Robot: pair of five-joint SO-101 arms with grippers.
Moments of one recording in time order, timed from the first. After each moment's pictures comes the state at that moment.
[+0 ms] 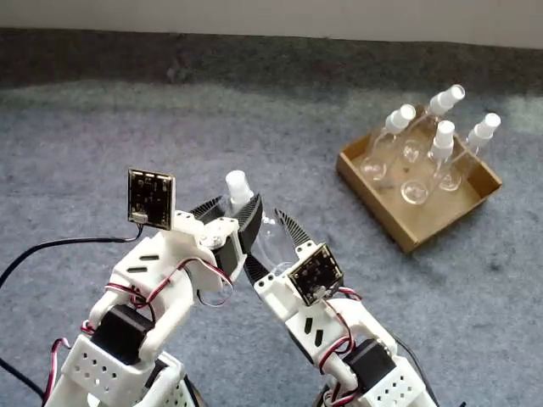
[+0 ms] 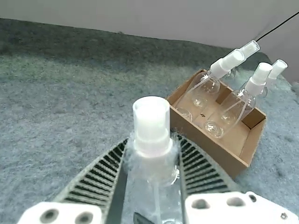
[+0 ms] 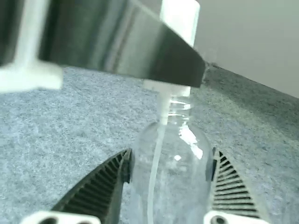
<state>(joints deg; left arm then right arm) 24.0 -76.5 64.7 43.1 27.5 -41.8 -104.4 95.7 26.9 6.8</state>
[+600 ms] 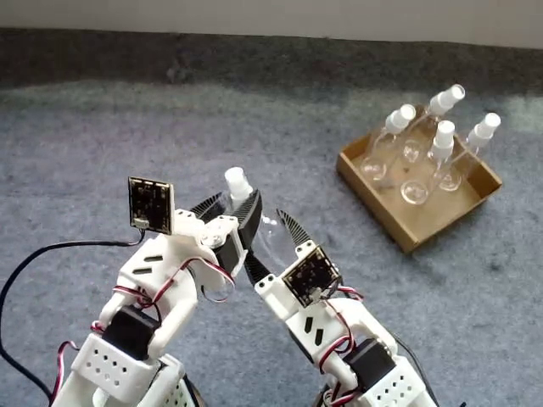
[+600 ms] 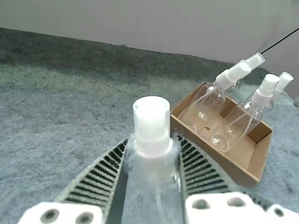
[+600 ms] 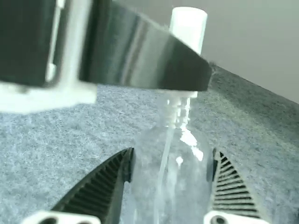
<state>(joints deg) 23.8 -77.1 73.8 31.3 27.5 -41.6 -104.4 95.7 27.5 10.2</state>
